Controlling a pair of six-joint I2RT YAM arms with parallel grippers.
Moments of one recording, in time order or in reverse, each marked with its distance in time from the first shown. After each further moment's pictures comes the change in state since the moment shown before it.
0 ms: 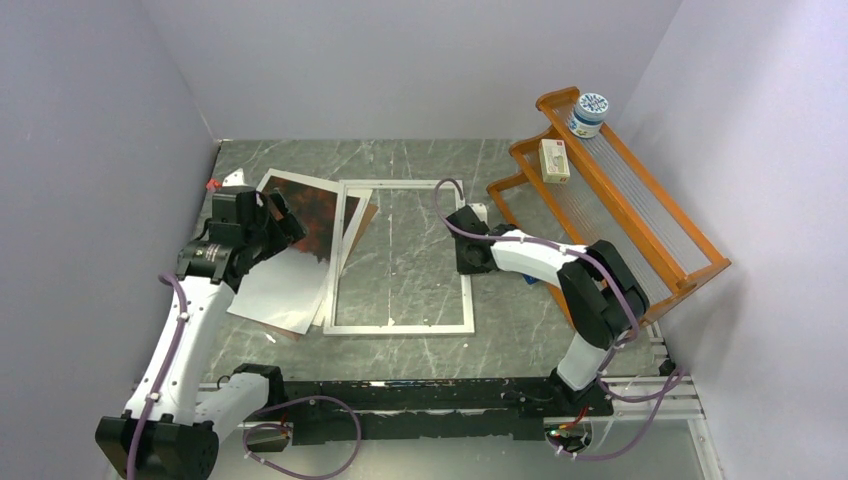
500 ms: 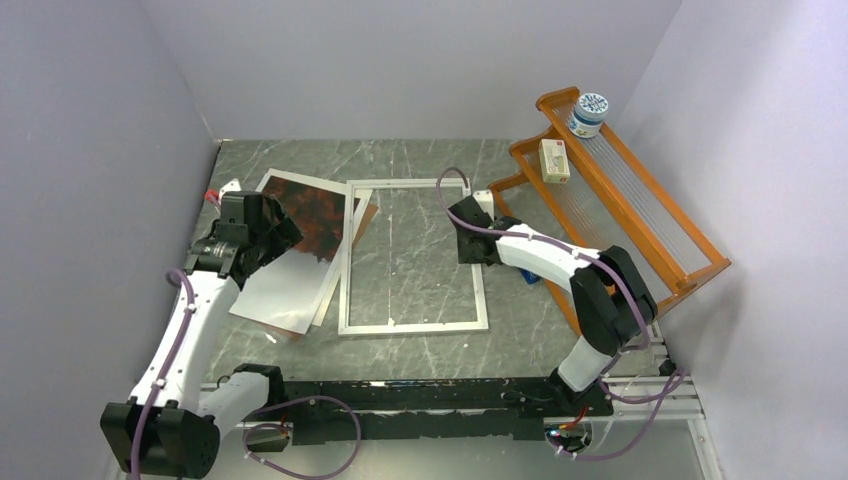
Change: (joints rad) left arm 0.002 0.032 -0.053 0.002 -0.106 -0.065; right arm -0.010 -0.046 0.044 -0.088 0.140 -0.031
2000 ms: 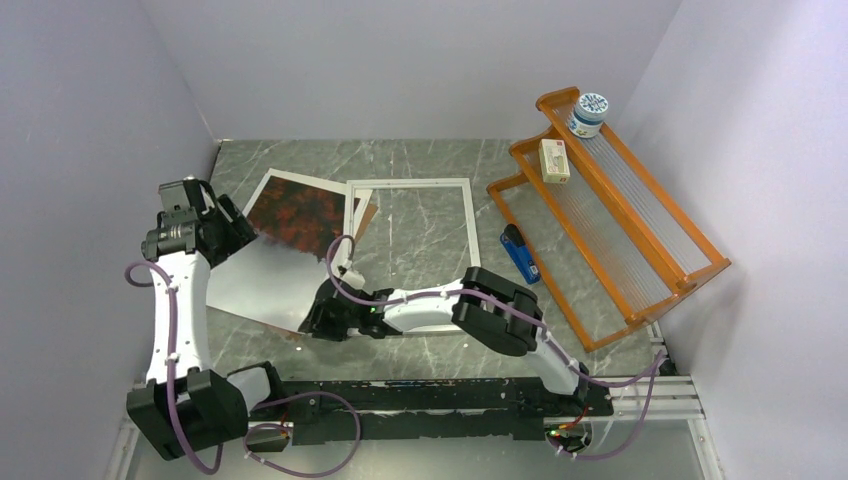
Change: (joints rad) left arm 0.399 0.108 0.122 -0.103 0.191 0.283; right arm 0.631 0.507 0.343 0.544 -0.367 0.927
